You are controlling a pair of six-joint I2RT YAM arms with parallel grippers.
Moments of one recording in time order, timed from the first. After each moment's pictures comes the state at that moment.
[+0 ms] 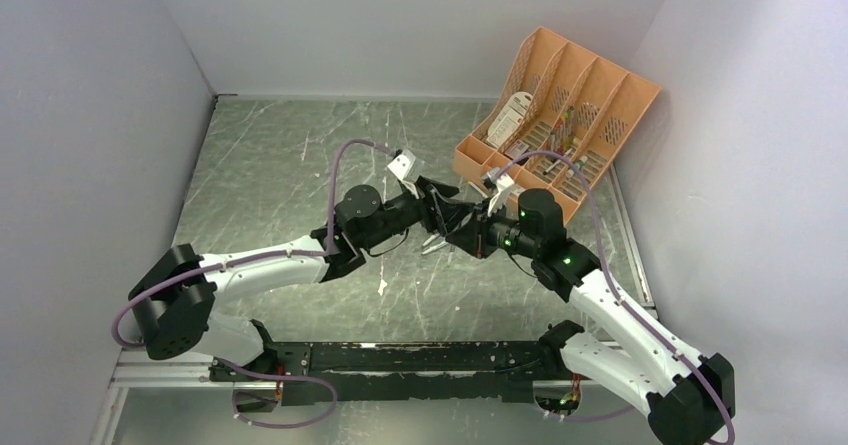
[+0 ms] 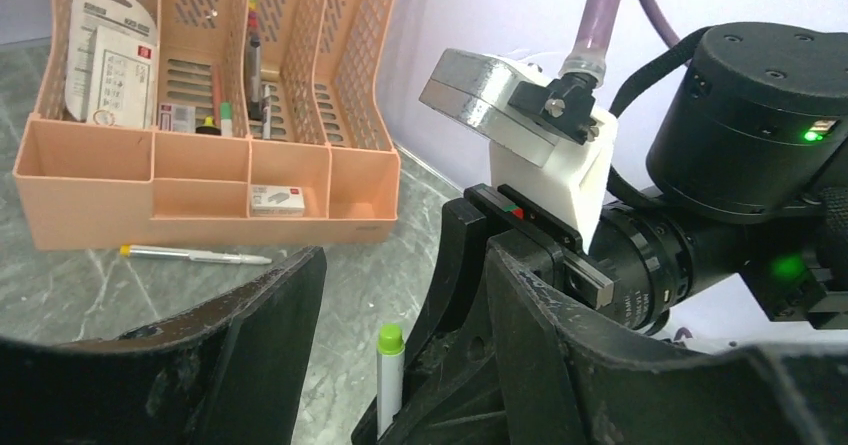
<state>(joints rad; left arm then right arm) -0.99 1.41 0.84 0.69 0.07 -0.42 0.55 0.86 0.63 -0.17 -0.43 0.29</state>
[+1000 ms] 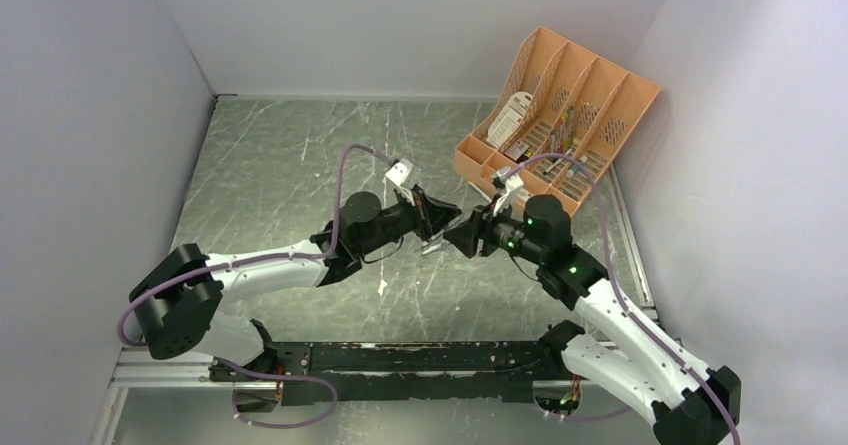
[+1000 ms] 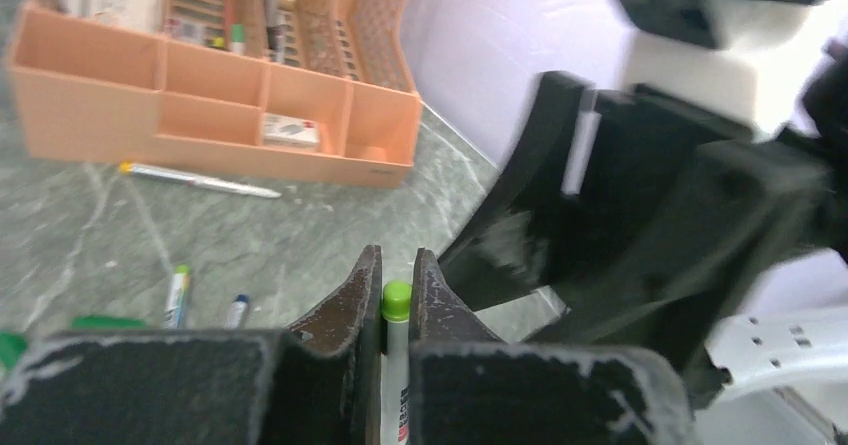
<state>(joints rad) -0.98 1.43 0.78 0.68 0.07 -0.48 0.58 0.81 0.62 -0.15 -0.37 0.34</state>
